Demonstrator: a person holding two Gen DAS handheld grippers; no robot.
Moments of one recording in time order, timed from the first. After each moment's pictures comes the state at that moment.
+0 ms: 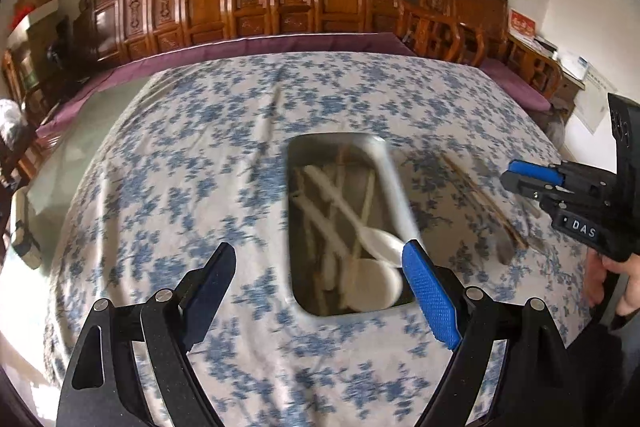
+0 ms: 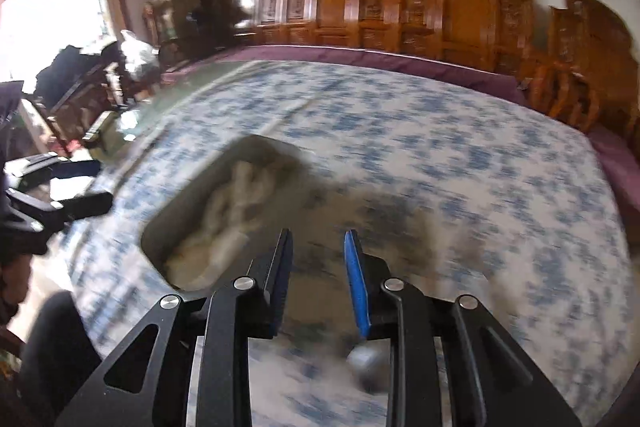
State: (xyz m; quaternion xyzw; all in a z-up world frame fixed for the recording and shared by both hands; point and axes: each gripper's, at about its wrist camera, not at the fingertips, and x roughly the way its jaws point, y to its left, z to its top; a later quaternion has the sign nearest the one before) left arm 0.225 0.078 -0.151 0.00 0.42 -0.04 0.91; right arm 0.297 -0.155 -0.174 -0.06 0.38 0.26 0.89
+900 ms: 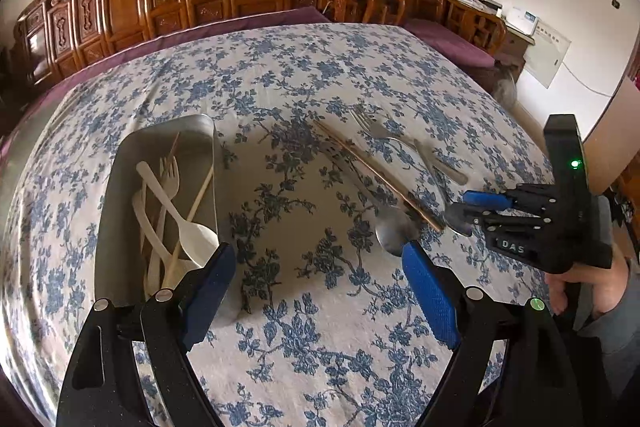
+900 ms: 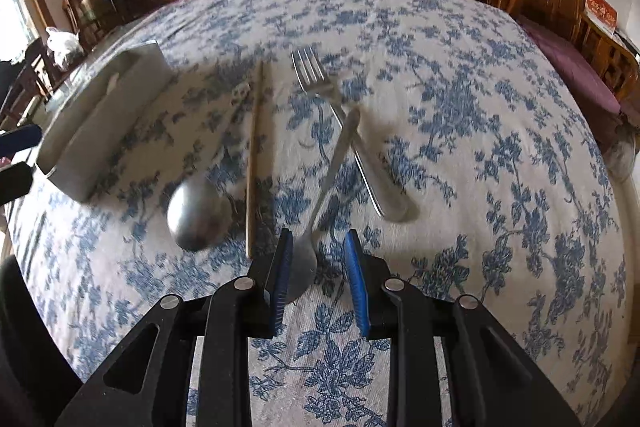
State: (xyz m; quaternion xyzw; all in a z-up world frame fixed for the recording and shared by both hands) left arm 0.230 -0.058 -0.185 0.03 0.45 -0.14 0.88; right arm 0.283 -0.267 -0.269 -0.03 0.50 0.15 0.86
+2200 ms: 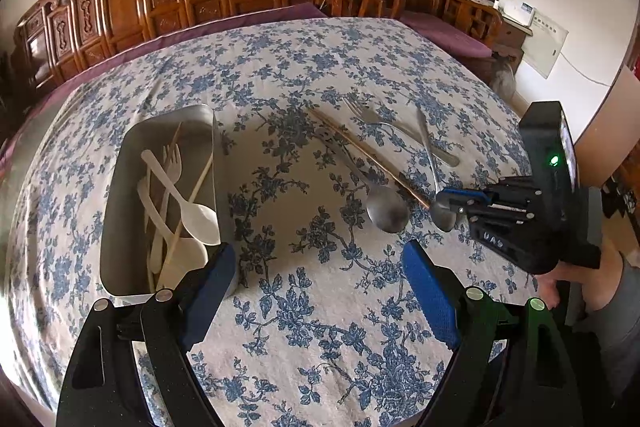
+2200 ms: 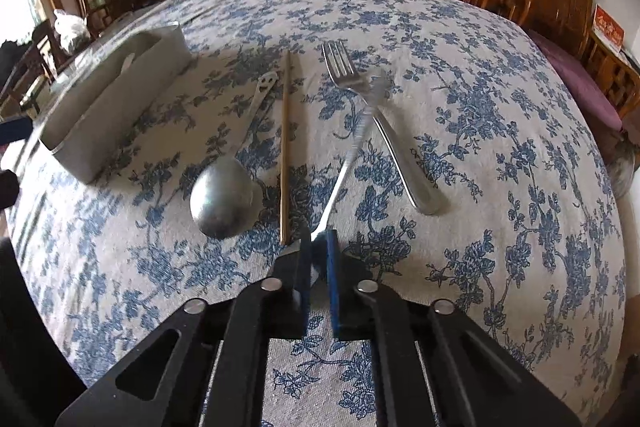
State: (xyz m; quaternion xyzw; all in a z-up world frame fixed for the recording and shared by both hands) left arm 0.208 -0.062 -0.184 0.05 0.45 -0.13 0.88; right arm 0.270 -0.245 -0.270 -0.05 0.49 0.16 0.86
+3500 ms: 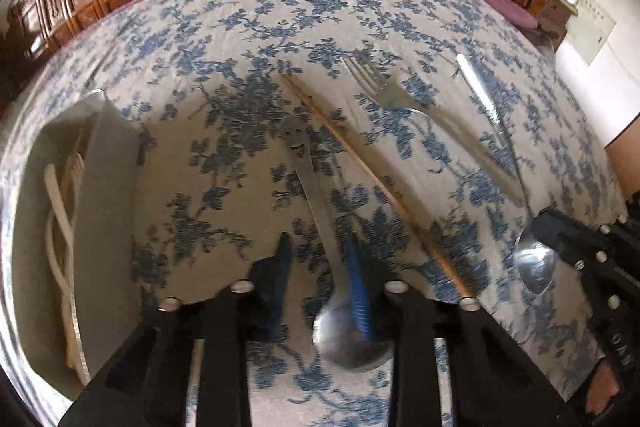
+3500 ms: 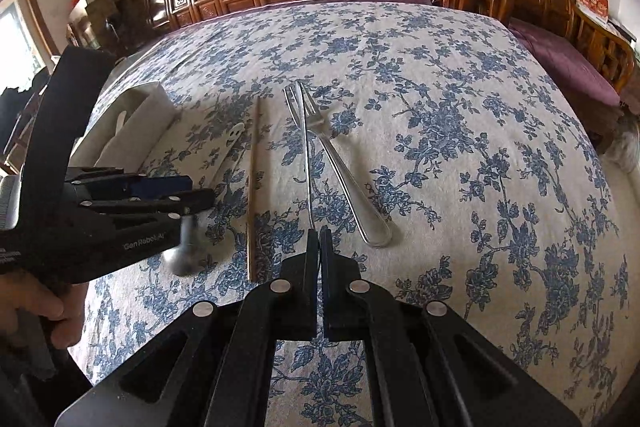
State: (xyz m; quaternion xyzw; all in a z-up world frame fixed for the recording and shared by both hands) left arm 0.320 -0.131 -0.266 0.05 0.53 -0.08 0.84; right arm 0.285 -0.283 -0.250 0.01 0.46 0.16 0.87
